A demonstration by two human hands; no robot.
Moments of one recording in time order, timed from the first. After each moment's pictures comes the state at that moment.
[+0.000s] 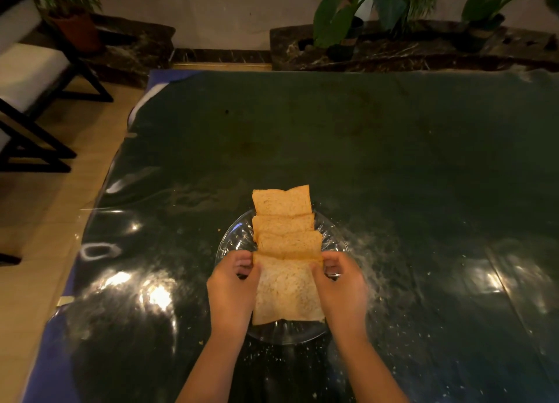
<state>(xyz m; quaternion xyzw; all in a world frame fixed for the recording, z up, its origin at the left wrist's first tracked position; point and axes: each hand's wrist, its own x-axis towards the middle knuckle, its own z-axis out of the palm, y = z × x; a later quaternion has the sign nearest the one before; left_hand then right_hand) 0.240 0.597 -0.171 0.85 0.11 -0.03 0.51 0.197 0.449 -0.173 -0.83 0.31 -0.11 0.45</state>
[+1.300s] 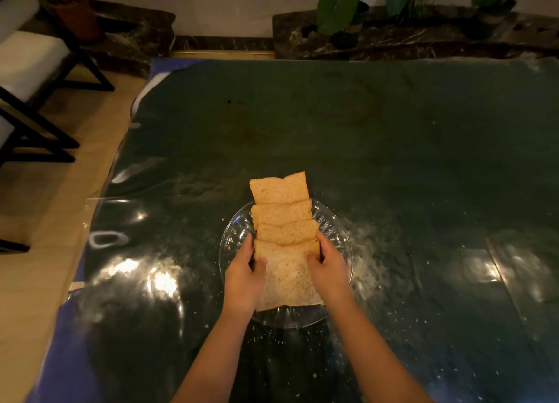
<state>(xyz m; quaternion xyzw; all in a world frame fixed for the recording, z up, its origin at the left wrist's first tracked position) 0.237 0.595 -0.188 0.82 0.06 -0.16 0.55 0.213 0.450 -0.189 -0.81 0.27 0.03 0.53</state>
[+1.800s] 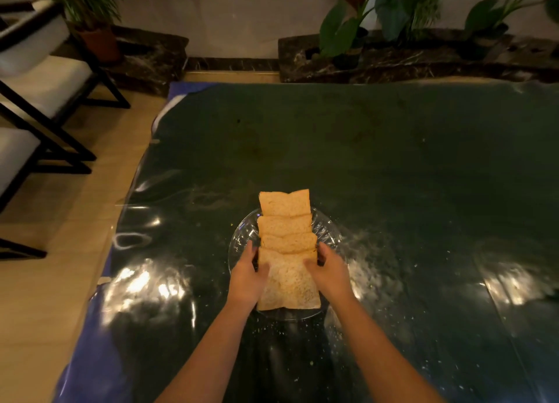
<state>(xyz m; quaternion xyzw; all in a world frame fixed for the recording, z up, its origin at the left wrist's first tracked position) 0.234 0.604 -0.173 0.84 0.07 -0.19 0.50 0.204 0.445 -0.168 -0.82 0.26 0.07 0.50</state>
